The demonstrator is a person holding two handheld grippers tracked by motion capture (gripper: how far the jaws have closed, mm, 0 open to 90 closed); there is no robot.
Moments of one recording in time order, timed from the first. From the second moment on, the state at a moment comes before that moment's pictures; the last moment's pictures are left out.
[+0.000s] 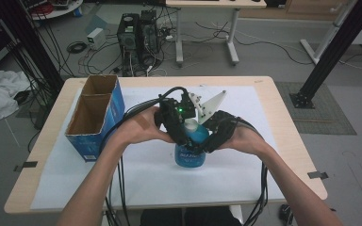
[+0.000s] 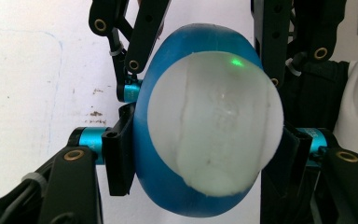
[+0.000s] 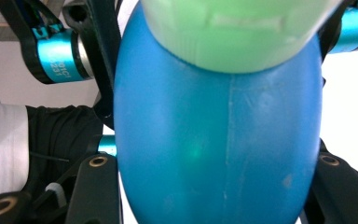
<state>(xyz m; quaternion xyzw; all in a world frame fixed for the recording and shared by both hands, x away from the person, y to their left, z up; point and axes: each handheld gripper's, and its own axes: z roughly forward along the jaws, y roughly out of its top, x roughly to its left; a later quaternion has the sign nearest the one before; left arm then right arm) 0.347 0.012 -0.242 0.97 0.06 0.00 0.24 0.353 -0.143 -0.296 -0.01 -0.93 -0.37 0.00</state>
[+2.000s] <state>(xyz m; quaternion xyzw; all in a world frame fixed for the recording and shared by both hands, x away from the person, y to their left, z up) 0.342 0.017 -0.237 0.97 0.06 0.02 0.22 0.354 -0.149 -0.305 -0.02 -0.93 -0.37 0.00</state>
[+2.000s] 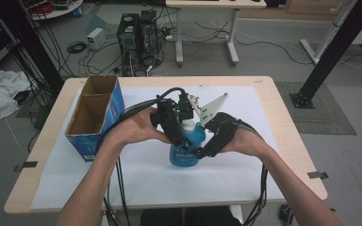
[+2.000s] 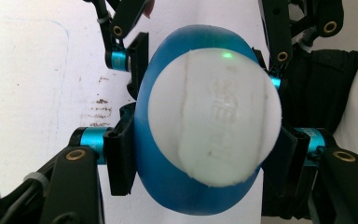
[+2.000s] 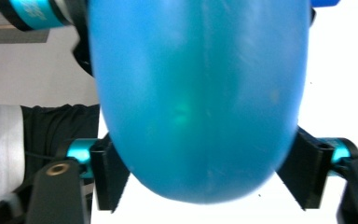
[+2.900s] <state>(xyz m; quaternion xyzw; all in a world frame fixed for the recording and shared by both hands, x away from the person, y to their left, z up) 0.347 0.051 -0.173 0.98 0.11 0.05 0.18 0.353 -0.188 -0.288 -0.09 -0.95 -0.29 -0.07</state>
